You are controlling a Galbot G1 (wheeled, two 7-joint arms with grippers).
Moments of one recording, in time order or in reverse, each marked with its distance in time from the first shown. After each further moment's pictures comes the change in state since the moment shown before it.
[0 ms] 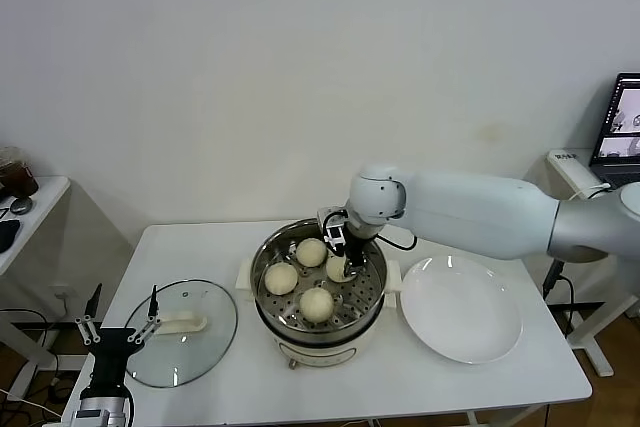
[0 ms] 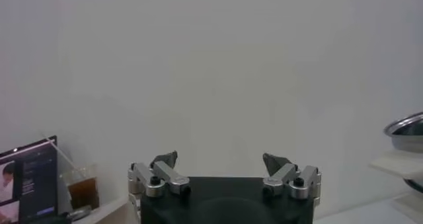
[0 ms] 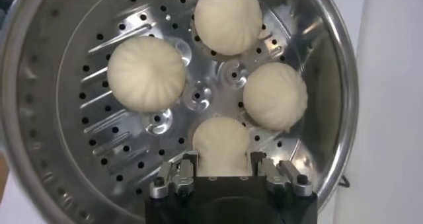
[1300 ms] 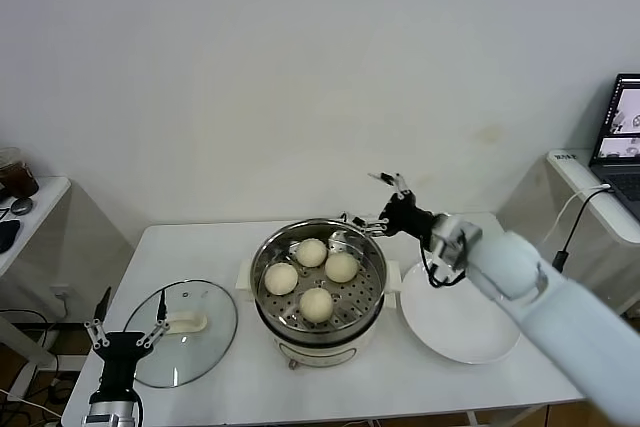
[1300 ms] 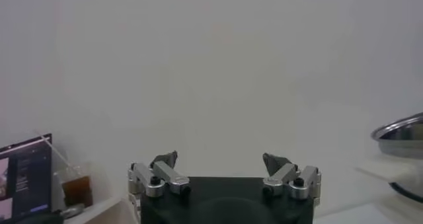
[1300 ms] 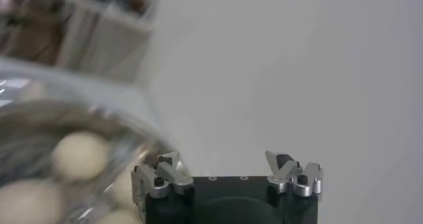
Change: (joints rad) left arm 0.010 -0.027 0.026 -0.005 0.021 -0.012 -0.005; right arm -1.162 -0.328 1.301 0.452 -0.062 0.516 0.672
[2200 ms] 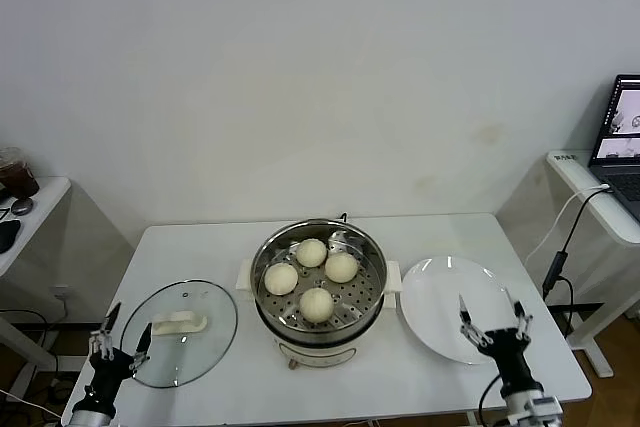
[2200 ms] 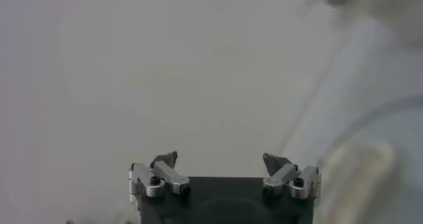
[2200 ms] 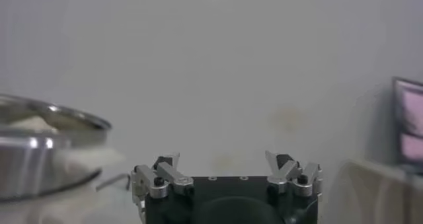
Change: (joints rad) left arm -0.024 0.110 -0.076 0.219 0.882 0.075 -0.149; right arm -0.905 0.674 0.814 0.006 -0.248 0.397 0.040
